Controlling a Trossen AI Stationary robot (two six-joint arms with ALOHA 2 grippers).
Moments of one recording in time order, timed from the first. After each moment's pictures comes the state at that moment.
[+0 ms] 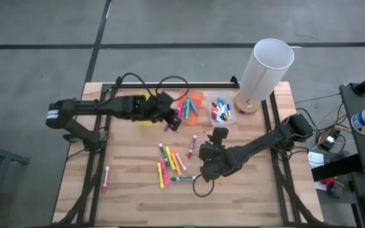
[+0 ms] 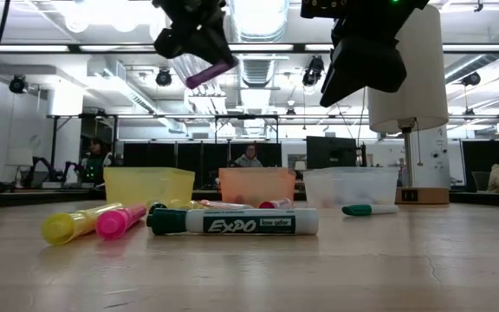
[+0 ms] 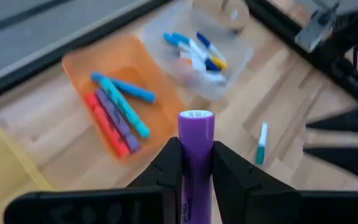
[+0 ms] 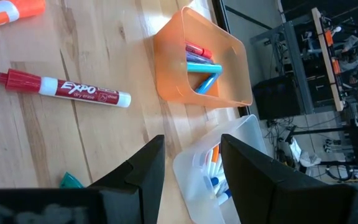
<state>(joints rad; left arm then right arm) 0.09 1.44 1.37 -0.67 -0.32 -0.62 0.41 1.82 1.38 -1.06 0.94 0.48</state>
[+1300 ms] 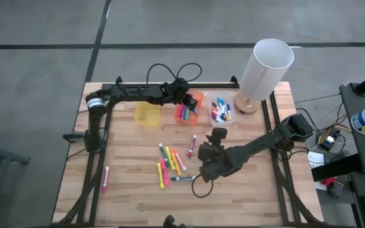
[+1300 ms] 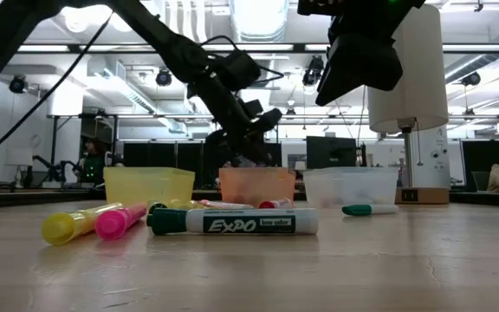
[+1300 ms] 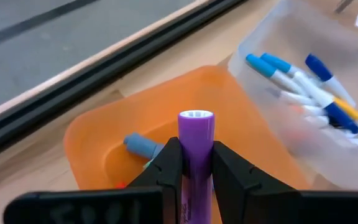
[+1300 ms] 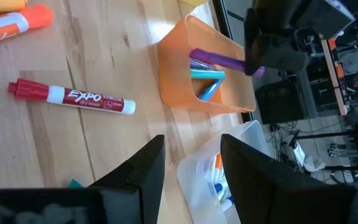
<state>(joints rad) 0.44 1.93 1.38 -0.14 -0.15 -0.38 0.41 1.82 1.38 -1.02 0.93 0.46</state>
